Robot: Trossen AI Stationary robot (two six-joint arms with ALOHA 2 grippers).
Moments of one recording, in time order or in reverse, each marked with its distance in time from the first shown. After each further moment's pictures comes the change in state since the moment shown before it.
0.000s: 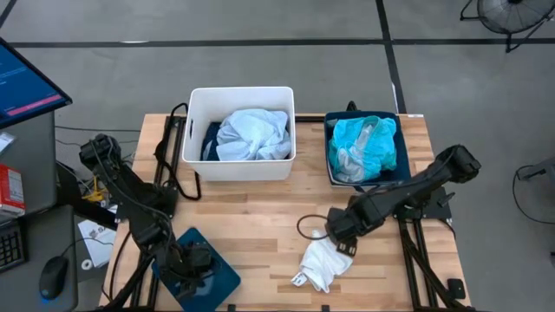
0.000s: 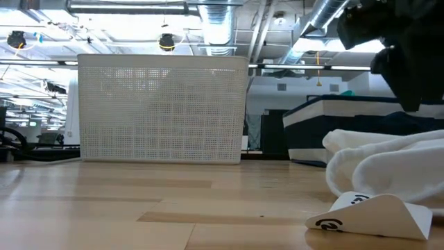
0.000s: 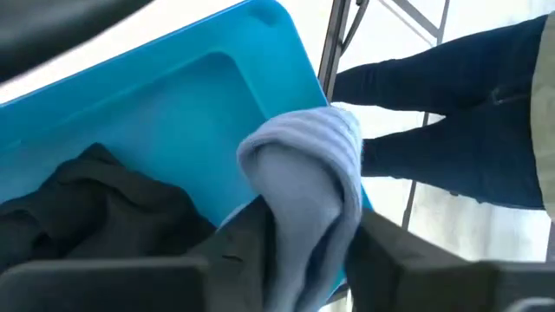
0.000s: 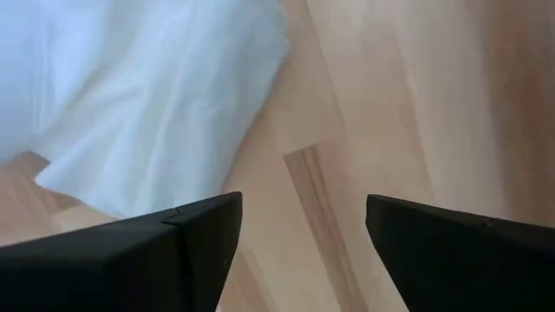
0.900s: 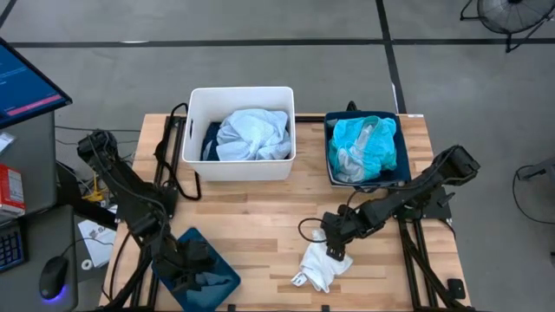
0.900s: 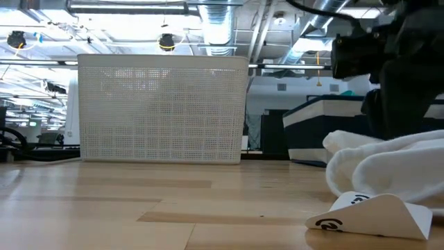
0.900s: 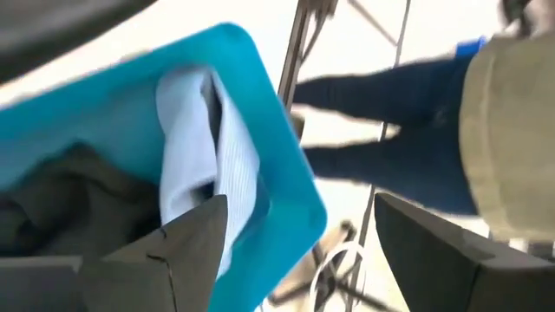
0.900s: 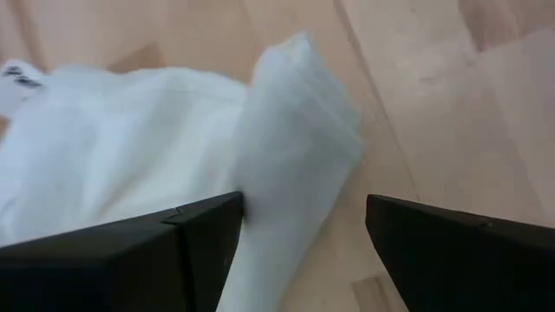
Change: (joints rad) left arm 0.035 -0.098 0.000 -0.001 0.051 -0.028; right arm 0.028 0.017 -0.267 0.581 0.073 0.050
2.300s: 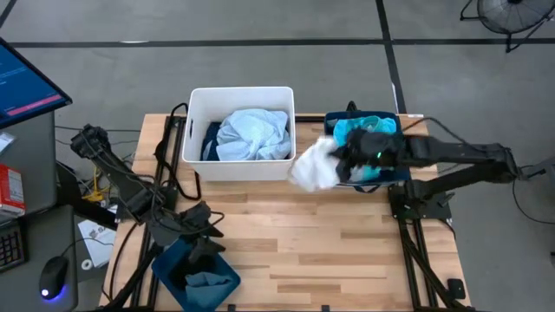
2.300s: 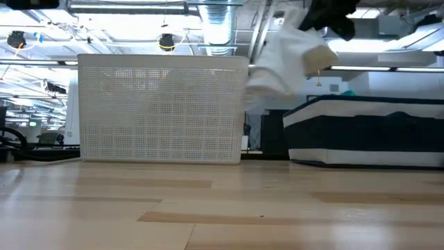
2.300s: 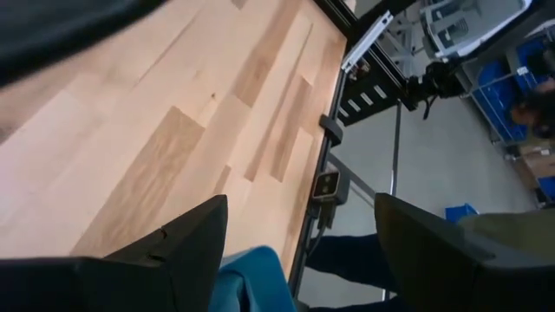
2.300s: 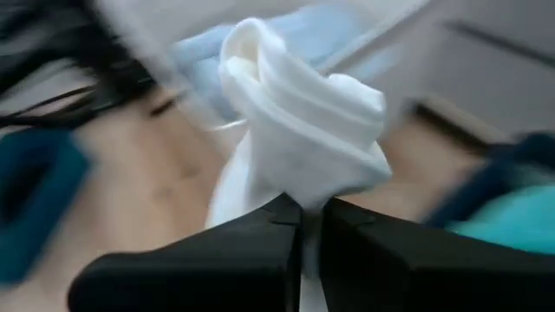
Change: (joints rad) left arm 0.150 -0.177 0.000 0.005 -0.382 0.090; right arm -0.518 -0.534 0.233 -0.203 0.240 -0.366
